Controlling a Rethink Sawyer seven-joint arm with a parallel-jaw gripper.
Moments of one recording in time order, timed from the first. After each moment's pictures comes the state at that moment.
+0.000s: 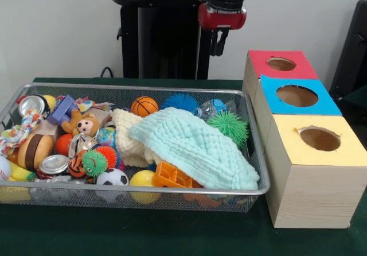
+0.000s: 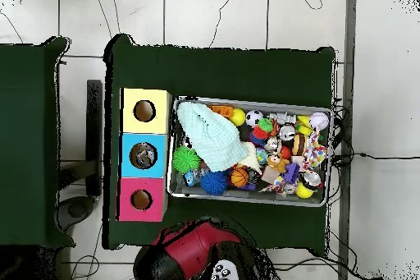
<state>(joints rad) -0.14 -0.83 0.09 2.20 -0.66 0.25 2.00</state>
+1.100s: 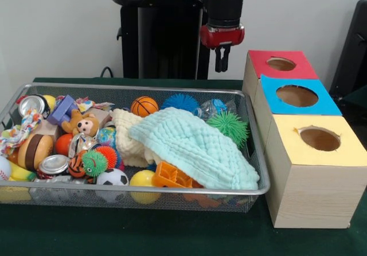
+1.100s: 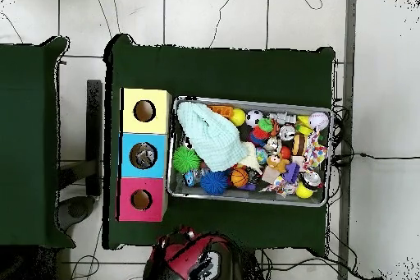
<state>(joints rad) 0.01 -0.60 -0.10 2.18 -0.68 -0.17 2.00</state>
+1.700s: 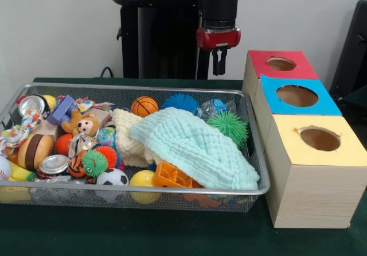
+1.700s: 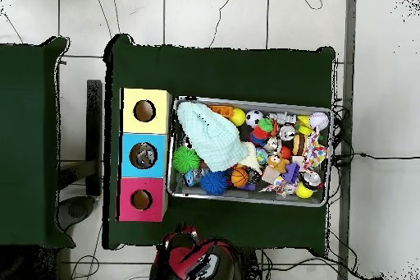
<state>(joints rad) 0.05 -0.53 -0.19 2.17 -0.68 -0.35 2.00</state>
